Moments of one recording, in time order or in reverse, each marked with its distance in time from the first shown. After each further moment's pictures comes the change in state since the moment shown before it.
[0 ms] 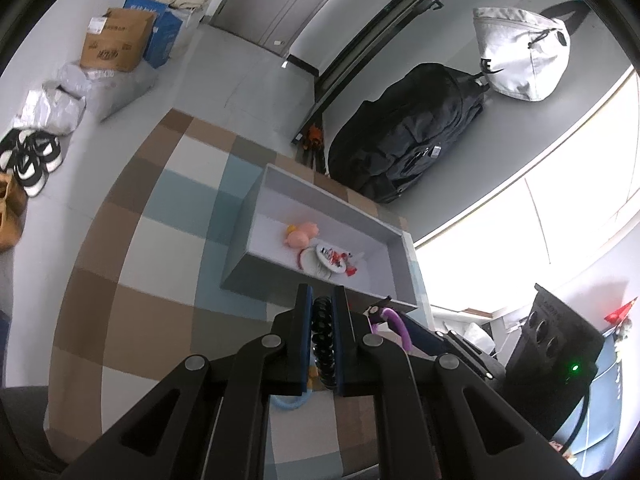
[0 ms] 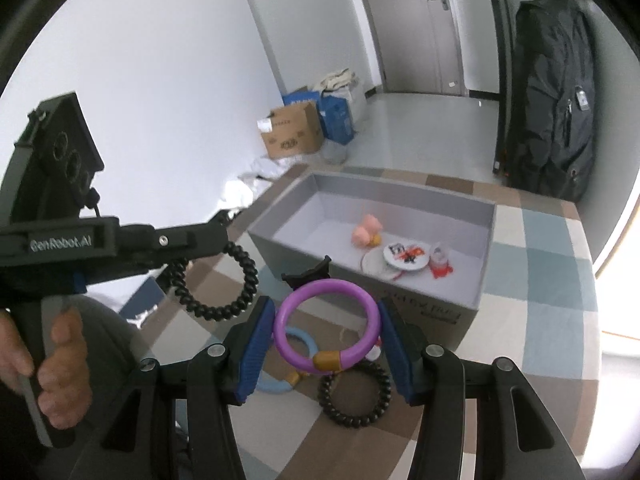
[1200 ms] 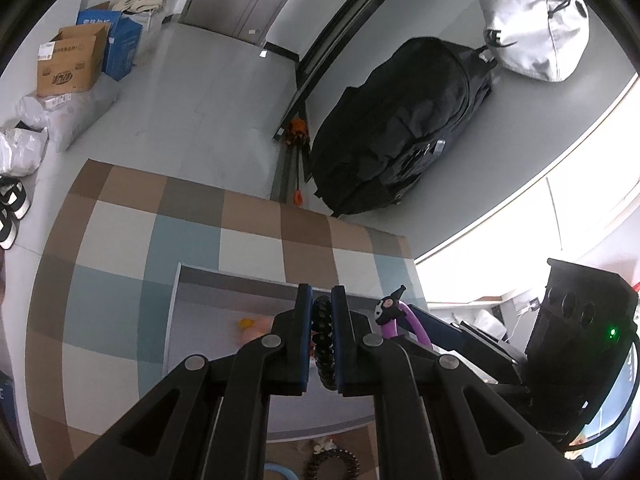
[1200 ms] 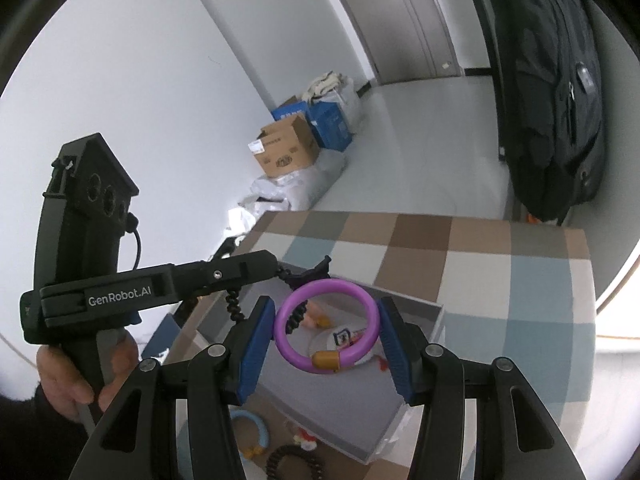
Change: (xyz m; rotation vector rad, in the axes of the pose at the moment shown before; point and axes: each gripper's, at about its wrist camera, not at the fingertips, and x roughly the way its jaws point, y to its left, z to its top) left arm 0.081 -0.029 0.064 0.087 0.074 0.011; right arm 0.028 -0.081 0.065 0.132 0.026 0.098
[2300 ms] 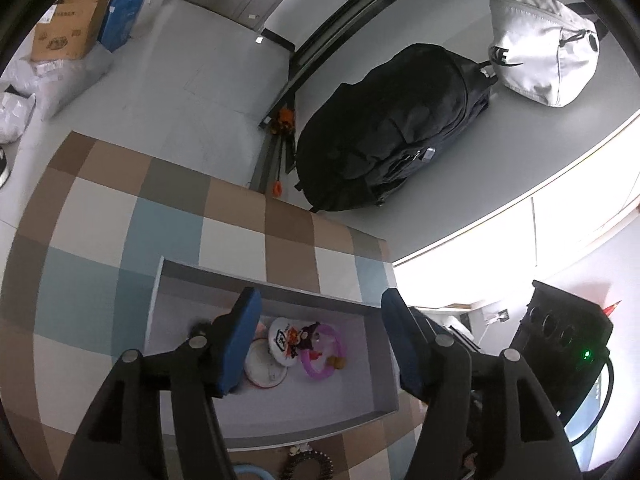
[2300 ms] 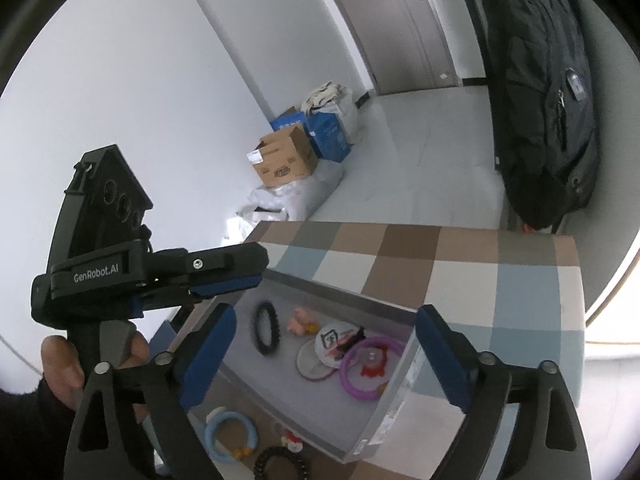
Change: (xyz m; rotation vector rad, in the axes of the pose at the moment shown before) left arm 0.005 0.010 0.007 -0.092 0.024 -0.102; right arm -0.014 -0.007 0.002 0.001 -0.043 -0.003
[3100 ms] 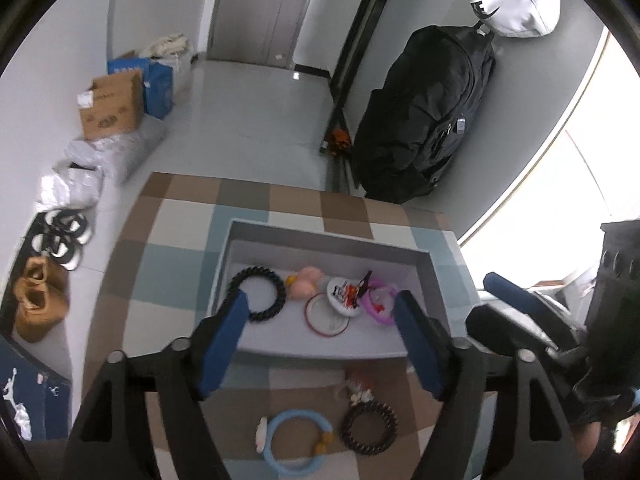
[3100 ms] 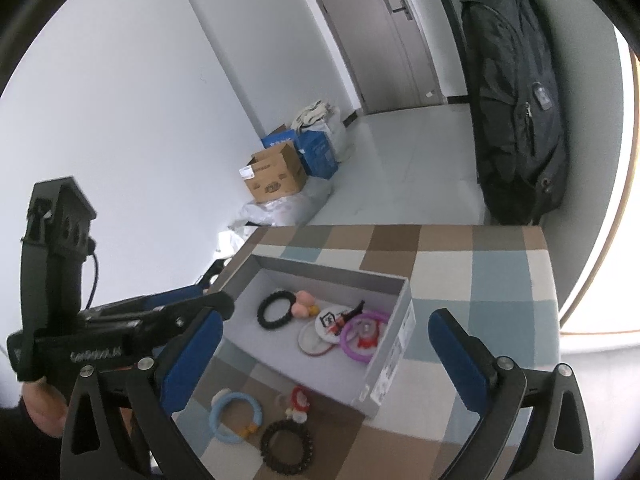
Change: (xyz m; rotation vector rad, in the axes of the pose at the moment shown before) left arm -0.030 -0.037 -0.061 0.209 -0.120 0.372; right arm -0.040 0.015 -0.029 -0.004 -0.085 -0.057
